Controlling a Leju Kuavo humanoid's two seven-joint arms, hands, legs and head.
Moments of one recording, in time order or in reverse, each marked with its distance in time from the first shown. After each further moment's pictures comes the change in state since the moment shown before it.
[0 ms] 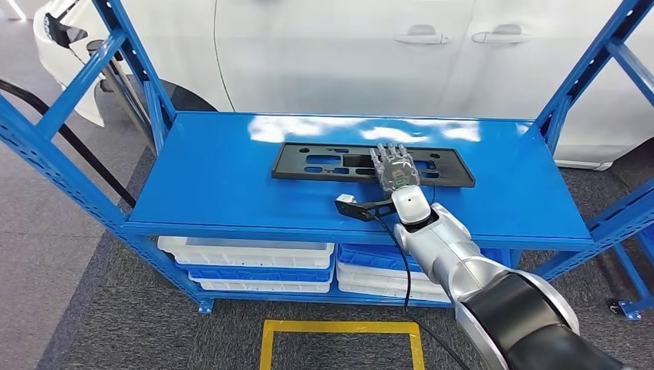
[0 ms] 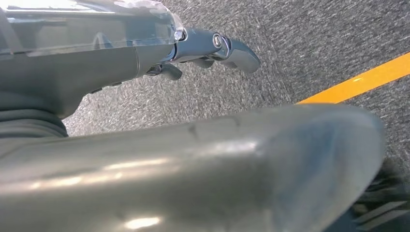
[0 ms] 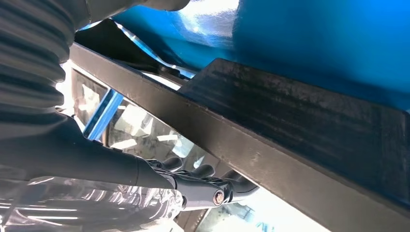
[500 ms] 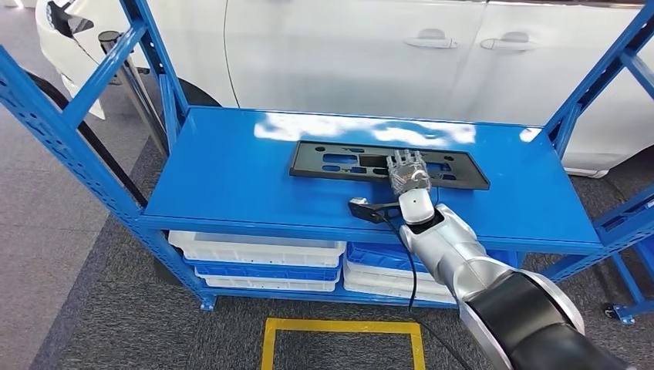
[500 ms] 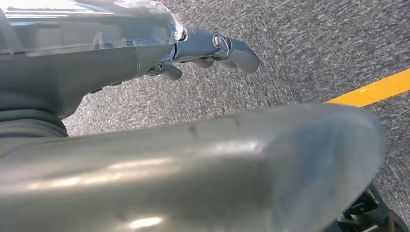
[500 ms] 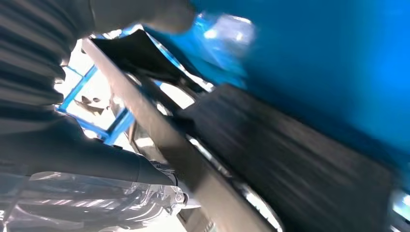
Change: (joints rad) left arm 0.003 0.000 0.000 0.000 0.012 0.001 -0.006; right arm -0.001 -0.039 0.012 0.020 0.009 0.084 0.099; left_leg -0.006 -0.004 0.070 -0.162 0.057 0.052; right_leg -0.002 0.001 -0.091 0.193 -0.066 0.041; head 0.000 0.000
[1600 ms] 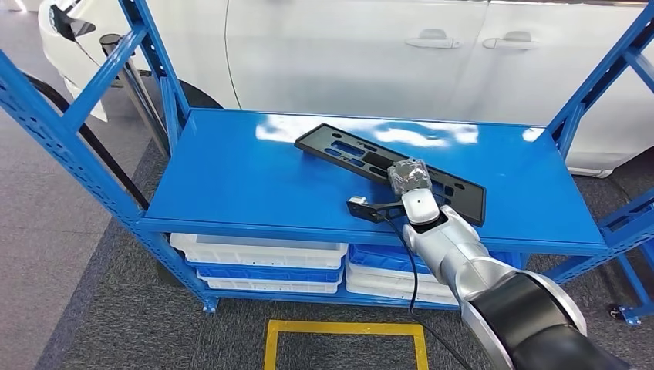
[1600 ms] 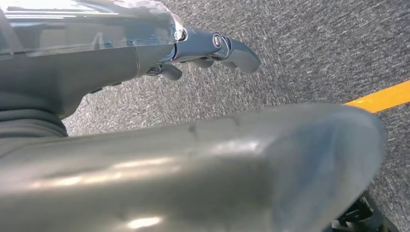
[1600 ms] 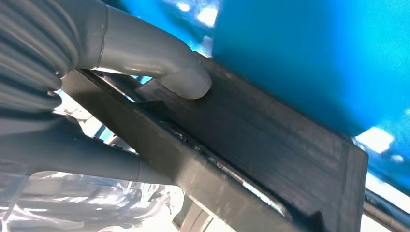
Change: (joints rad) left arm -0.002 0.006 0.000 0.000 0.016 0.011 -0.009; right arm 0.000 -0.001 -0.044 0.004 -0.044 -0.066 -0.103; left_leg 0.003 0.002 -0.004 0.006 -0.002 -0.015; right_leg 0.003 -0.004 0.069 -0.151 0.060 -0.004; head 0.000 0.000
